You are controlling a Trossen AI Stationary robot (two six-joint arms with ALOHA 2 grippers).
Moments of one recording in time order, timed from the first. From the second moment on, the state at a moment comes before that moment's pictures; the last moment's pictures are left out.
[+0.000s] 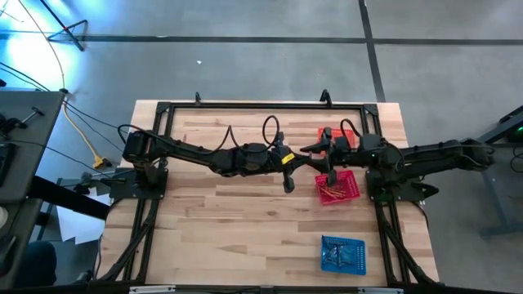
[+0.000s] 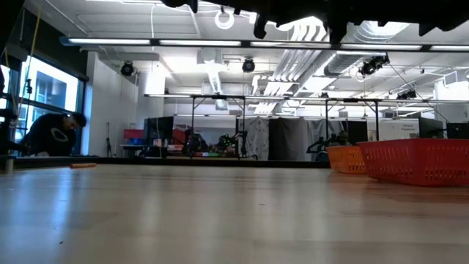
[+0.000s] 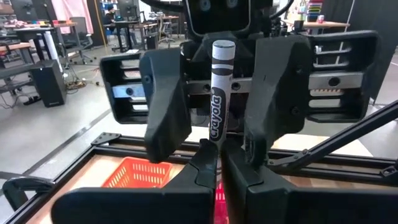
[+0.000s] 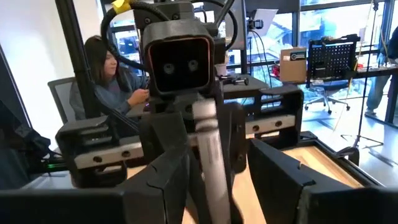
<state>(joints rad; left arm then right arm) -0.07 1.86 1.34 0.46 -0.25 0.01 -0.04 0.91 0.47 0.54 -0.04 0.10</state>
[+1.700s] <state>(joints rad) -0.06 1.86 1.34 0.35 -0.35 0.08 -0.60 1.03 0.43 -0.22 0.35 0.20</state>
